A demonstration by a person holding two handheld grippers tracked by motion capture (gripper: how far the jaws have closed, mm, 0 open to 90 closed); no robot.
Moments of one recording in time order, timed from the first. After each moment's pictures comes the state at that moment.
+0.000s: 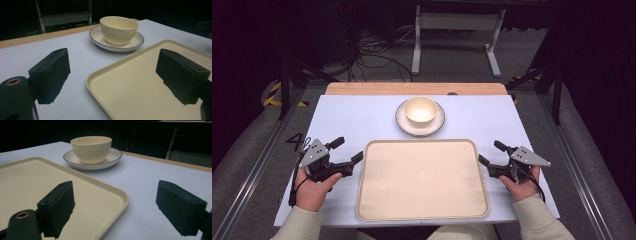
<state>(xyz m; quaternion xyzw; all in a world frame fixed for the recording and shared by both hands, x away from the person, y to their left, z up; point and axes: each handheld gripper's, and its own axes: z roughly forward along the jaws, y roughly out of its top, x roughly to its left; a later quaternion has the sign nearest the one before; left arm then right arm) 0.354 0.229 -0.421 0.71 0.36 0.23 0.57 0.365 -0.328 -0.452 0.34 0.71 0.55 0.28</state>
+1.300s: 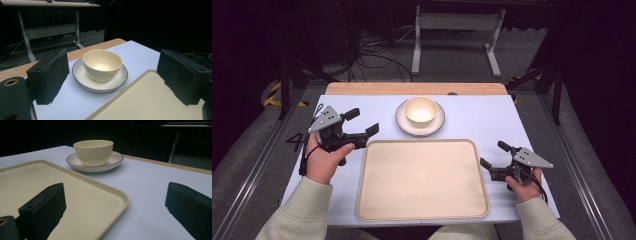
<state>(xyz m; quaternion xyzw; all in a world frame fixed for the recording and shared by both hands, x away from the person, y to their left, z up) 0.396 0.188 -0.346 0.70 0.33 0.20 0.60 0.363 -0.334 -0.455 0.32 0.70 0.57 0.28</state>
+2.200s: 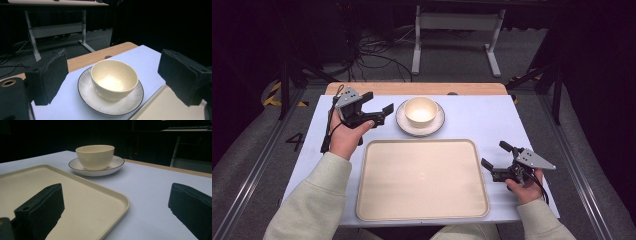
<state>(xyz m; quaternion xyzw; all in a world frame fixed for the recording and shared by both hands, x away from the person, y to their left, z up) 0.459 0.149 -0.343 0.70 0.35 0.21 0.59 0.361 -0.337 -0.456 0.32 0.69 0.59 0.28</state>
